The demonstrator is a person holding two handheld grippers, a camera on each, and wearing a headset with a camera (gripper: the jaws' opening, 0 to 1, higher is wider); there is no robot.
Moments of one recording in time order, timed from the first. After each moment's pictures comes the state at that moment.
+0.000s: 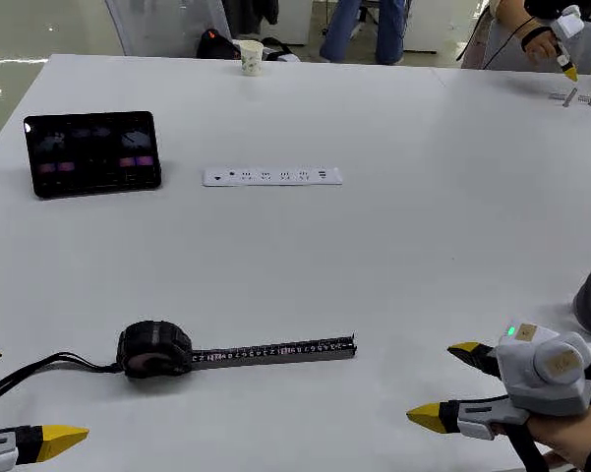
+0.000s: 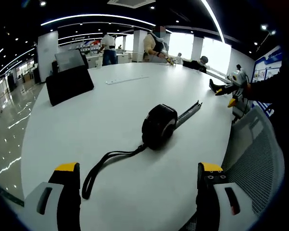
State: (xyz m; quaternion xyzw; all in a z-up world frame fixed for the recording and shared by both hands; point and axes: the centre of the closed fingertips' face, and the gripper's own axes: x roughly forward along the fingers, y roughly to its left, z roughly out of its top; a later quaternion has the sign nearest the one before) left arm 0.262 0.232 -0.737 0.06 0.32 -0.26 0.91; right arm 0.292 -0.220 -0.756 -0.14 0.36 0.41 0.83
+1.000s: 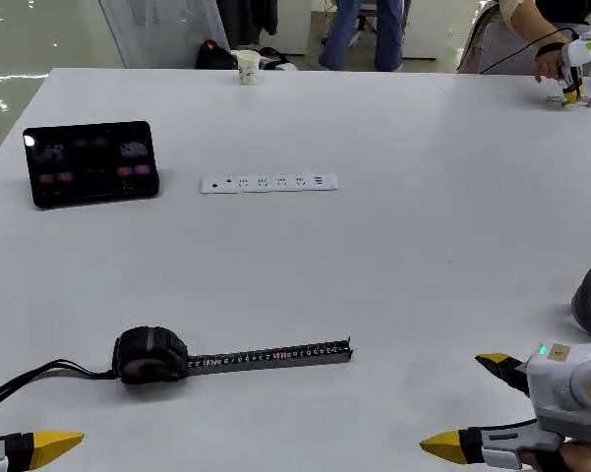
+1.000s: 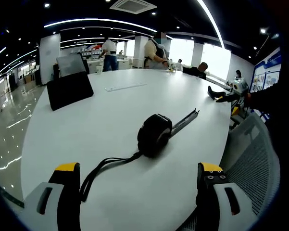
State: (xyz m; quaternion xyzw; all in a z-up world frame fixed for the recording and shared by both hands) left arm 0.262 0.223 -0.721 0.04 0.30 -0.26 0.92; right arm 0.280 -0.237 -0.751 -0.11 0.34 0.41 0.84
